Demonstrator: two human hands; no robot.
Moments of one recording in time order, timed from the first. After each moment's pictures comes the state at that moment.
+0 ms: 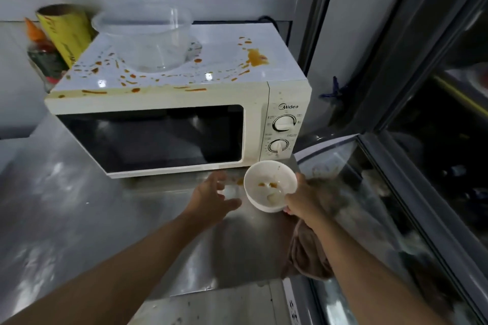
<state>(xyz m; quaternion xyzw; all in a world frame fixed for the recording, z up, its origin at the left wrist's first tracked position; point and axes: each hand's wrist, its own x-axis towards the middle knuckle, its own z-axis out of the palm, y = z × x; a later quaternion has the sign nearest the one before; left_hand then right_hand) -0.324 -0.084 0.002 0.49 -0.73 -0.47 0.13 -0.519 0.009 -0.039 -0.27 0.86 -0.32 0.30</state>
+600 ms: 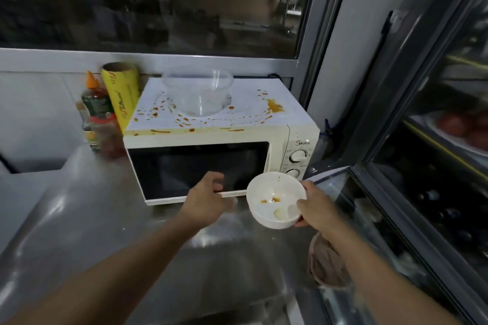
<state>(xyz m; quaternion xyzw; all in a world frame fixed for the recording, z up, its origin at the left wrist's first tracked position) -0.239 -0.111 0.092 0.43 -0.74 -0.49 0.20 -0.438 0.020 0.079 -0.27 0.84 -0.39 0.25</state>
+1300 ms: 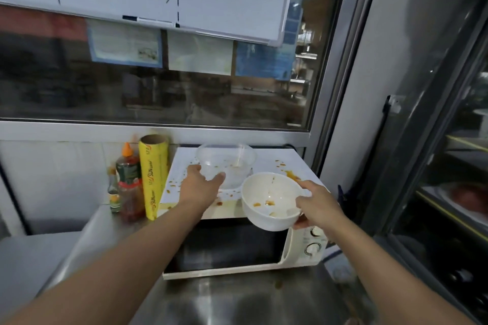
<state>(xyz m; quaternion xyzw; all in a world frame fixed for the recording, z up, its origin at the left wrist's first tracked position) -0.234 -0.220 0.215 0.49 -0.64 -0.45 0.38 -0.411 -0.068 0.225 -0.32 0.79 -0.47 0.23</state>
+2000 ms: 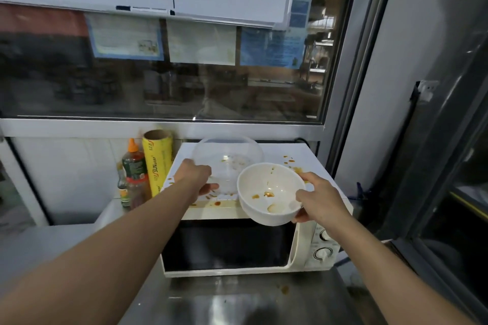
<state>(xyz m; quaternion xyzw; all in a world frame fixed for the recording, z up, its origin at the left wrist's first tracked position) -0.265 -0.267 0.217 0.56 -0.51 -0.55 0.35 -0.436 -0.084 0.223 -0.36 0.76 -0.49 0.24</state>
